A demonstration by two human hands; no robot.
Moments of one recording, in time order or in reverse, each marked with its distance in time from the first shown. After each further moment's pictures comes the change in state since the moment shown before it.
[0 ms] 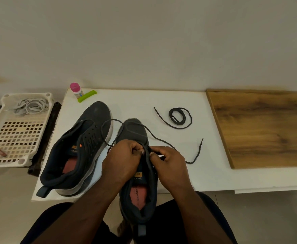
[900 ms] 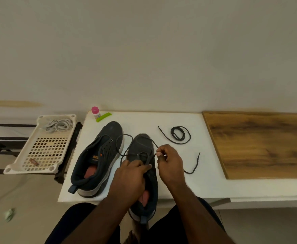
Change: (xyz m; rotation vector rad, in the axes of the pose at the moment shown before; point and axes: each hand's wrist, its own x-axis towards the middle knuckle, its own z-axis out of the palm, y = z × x) left_hand -0.058 0.009 -0.026 0.455 -0.047 0.286; right_hand 0.000 -0.026 0.003 0.034 0.195 -0.172
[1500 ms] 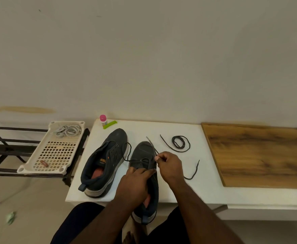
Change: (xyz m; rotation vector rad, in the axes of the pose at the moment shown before) left_hand -0.012 -0.003 0.012 -0.067 -0.020 0.009; right_hand 0.007 -0.016 -0.002 -0.091 -0.064 0.107
